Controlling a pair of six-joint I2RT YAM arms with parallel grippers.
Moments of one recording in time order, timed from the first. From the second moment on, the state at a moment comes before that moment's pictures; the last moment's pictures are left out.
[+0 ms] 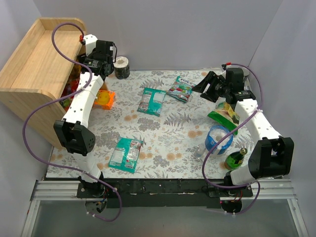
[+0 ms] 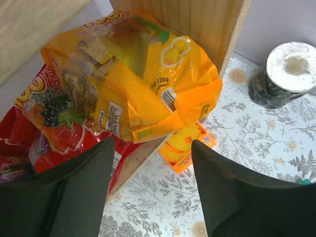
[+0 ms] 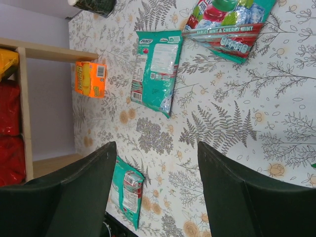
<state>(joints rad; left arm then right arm) -0.23 1.82 2.02 -0.86 -0.87 -0.40 0.15 1.46 1.23 -0.35 -0.45 0.70</state>
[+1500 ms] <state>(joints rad) -0.21 1.81 1.69 -0.55 -0.94 -0.23 0.12 1.45 1.20 -0.29 -0.47 0.71</state>
